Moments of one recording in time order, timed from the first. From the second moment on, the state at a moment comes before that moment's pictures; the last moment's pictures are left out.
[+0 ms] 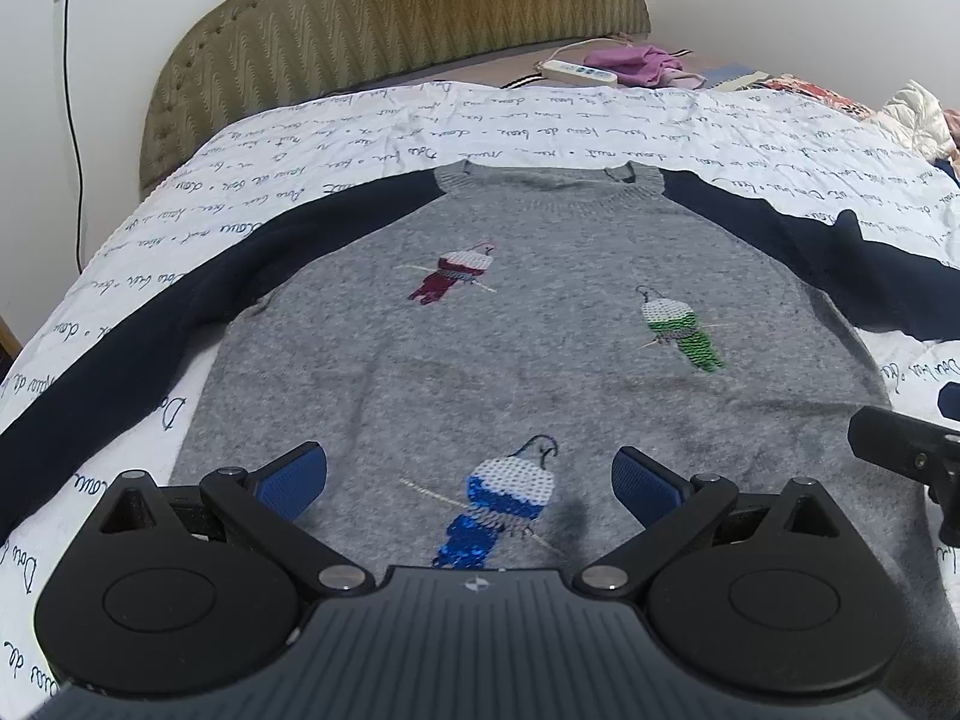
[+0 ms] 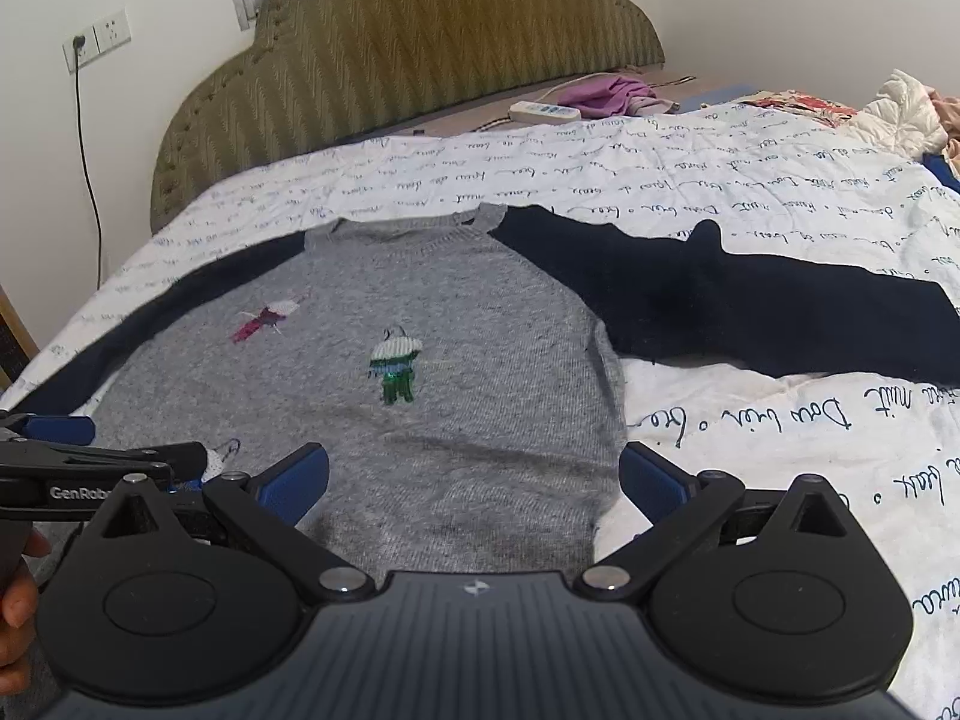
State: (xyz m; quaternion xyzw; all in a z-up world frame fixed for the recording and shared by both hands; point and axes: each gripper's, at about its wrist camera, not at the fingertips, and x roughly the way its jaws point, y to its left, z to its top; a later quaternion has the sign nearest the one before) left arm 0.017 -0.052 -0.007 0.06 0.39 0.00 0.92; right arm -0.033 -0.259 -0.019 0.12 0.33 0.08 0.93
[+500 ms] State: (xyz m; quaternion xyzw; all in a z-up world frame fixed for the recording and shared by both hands) left arm 0.027 -0.091 -0.007 0.10 0.37 -0.01 0.92; right arm -0.024 -0.315 -0.035 0.20 0.33 0.05 0.92
